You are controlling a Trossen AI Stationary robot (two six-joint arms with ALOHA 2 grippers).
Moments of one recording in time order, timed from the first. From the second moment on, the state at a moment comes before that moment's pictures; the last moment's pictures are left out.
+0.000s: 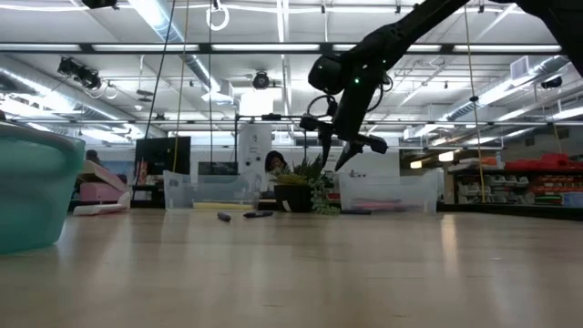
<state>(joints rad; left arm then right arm) 0.15 0.85 1.32 -1.06 -0.12 -0.75 -0.49 1.89 1.42 -0.52 0.29 1.04</state>
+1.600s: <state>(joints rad) 0.17 0.98 1.34 -0.84 -0.12 -0.62 -0.61 1.89 1.45 -0.69 -0.08 -0.02</state>
